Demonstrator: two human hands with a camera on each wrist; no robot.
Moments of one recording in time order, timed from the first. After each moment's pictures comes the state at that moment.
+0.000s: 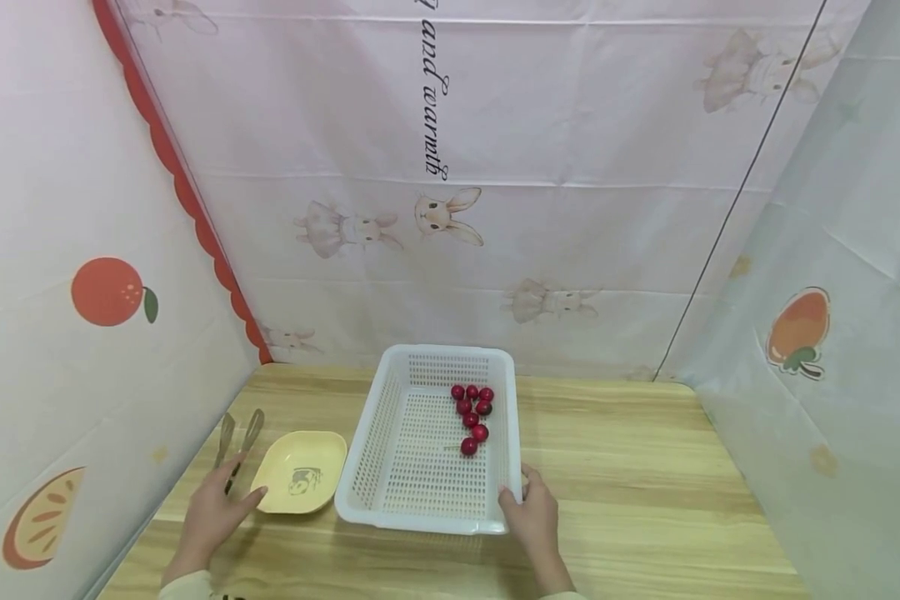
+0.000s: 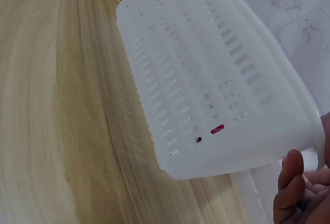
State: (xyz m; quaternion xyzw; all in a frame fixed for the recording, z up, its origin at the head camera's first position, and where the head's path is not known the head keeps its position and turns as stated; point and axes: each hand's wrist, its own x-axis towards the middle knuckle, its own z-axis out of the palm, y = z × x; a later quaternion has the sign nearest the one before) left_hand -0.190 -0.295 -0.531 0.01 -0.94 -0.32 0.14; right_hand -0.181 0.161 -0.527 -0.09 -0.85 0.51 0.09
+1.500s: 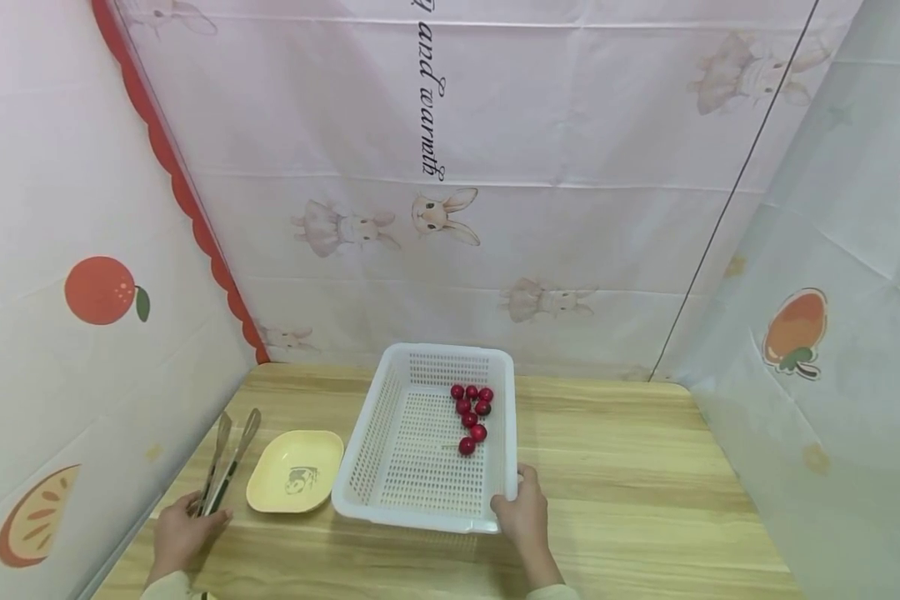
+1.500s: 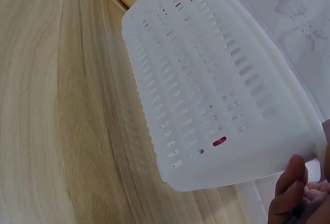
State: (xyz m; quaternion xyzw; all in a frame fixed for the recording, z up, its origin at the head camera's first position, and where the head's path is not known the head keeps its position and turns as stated) left_hand -0.183 -0.340 -0.574 0.20 -0.88 -0.42 0.11; right_hand -0.183 0.152 -0.523 -0.13 -0.84 0.53 0.05
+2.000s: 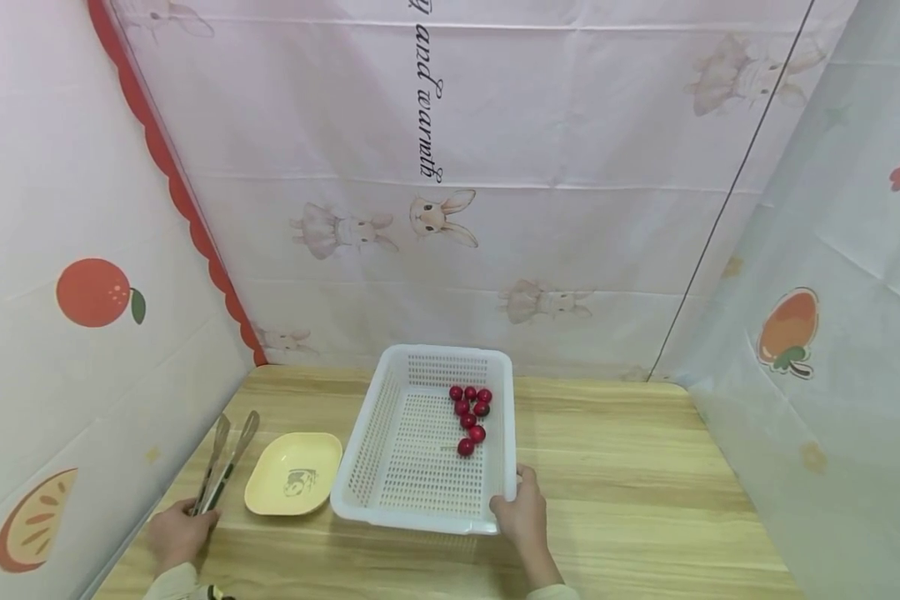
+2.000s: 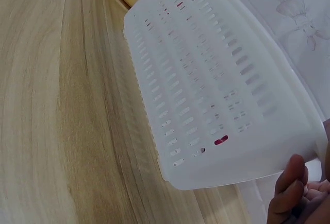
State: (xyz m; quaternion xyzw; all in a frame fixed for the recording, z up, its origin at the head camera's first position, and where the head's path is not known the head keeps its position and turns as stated) left_hand -0.192 -0.339 -0.582 0.26 -0.89 -0.34 0.18; right_hand -0.184 0.153 -0.523 -0.13 -0.84 0.52 0.05
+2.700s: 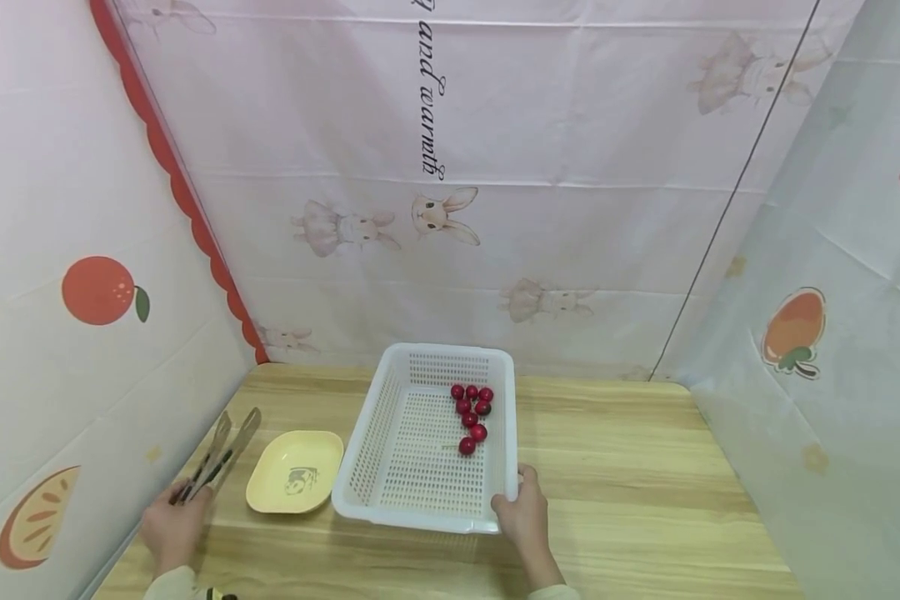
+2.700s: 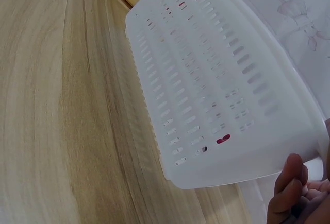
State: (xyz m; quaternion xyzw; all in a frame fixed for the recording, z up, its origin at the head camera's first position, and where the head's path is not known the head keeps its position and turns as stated) left_hand -0.194 -0.329 -0.563 0.29 -0.82 -0.40 0.29; right_hand -0.184 0.153 -0.525 -0.12 -0.84 0.52 0.05
